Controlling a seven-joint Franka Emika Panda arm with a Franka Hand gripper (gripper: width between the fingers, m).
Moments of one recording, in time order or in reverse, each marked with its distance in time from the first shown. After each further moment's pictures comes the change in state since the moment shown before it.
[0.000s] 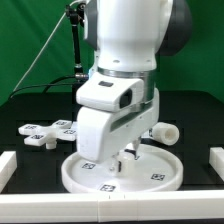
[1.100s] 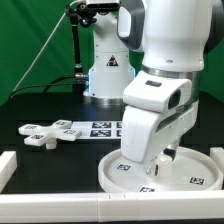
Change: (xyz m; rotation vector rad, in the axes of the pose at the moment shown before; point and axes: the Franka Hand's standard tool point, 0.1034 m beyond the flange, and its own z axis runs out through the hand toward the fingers) arm 0.044 -0.016 -0.006 0.004 -0.030 0.049
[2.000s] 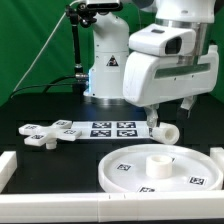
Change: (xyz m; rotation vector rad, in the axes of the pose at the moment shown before) arm -0.013 -0.051 -0.056 -0.016 -0.017 0.267
